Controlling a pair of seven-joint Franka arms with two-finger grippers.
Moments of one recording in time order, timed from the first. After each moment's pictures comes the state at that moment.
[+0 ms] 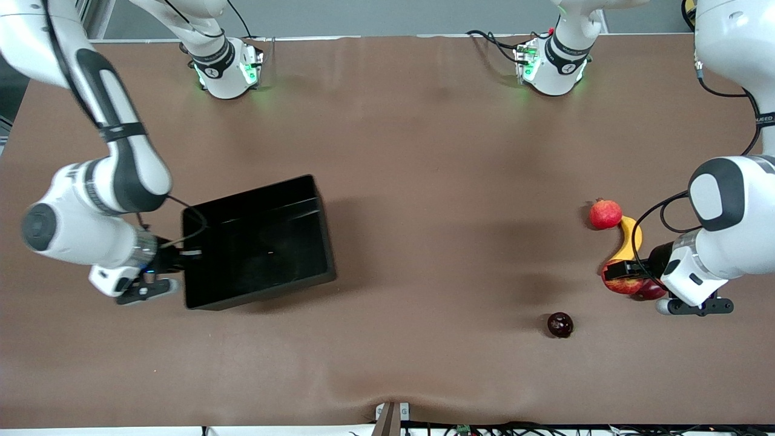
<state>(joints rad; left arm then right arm) 0.00 0.50 0.00 -1.46 -0.16 1.95 0.02 -0.18 0.49 0.33 -1.67 0.05 2.11 -0.11</state>
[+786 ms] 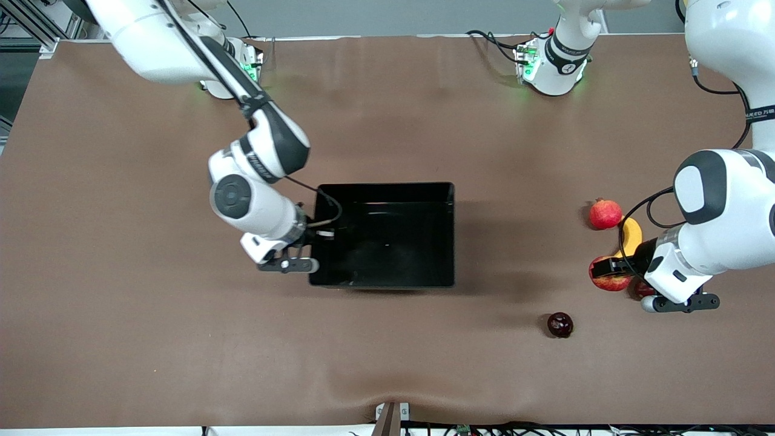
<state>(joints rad) -0.05 0.49 0.00 -1.47 -0.14 1.94 -0.05 0.23 0.60 0.33 -1.60 0.05 2.23 0.56</state>
